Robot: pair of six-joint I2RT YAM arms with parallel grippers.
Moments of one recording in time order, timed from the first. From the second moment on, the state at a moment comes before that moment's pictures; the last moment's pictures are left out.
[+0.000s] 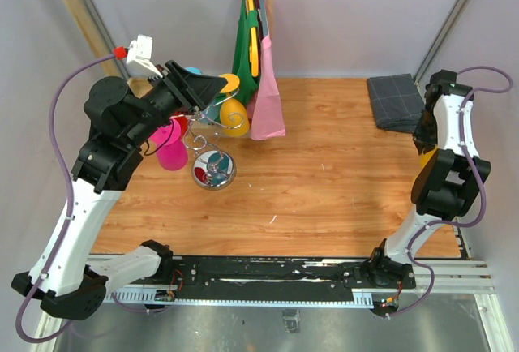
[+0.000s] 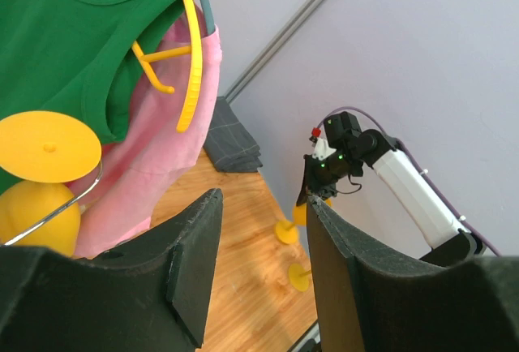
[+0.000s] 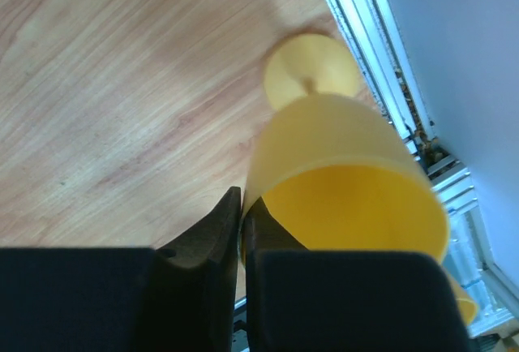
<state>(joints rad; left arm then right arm) -0.46 1.05 1.51 -0.36 0.16 -0.70 -0.31 1.81 1.69 -1.22 0.27 0.22</state>
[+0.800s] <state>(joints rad) -0.46 1.05 1.49 -0.36 0.16 -0.74 -0.09 1.39 1.80 -1.08 0.10 0.35</state>
